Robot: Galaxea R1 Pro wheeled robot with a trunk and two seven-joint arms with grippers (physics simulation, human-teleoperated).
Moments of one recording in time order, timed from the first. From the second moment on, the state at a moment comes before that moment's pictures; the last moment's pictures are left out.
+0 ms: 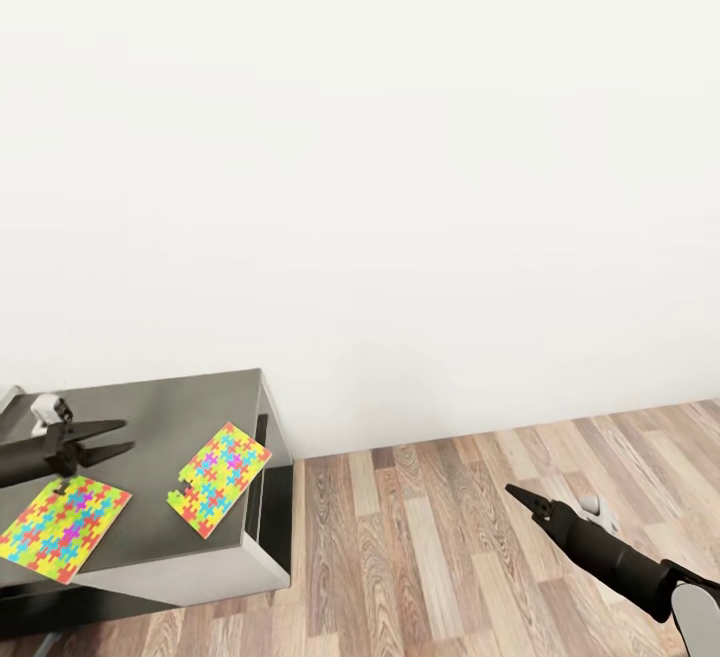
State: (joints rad) left arm -0.74 0.82 -0.40 -0.59 0.87 0.83 -1.45; right arm -0.08 -0.09 -0.43 -1.56 -0.71 0.96 0.39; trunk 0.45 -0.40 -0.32
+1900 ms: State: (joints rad) left arm -0.71 0.78 -0.46 -0.62 0.86 0.78 -1.55; right arm -0.08 -0.09 -0.38 -1.56 -0.70 0.92 0.39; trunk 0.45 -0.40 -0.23
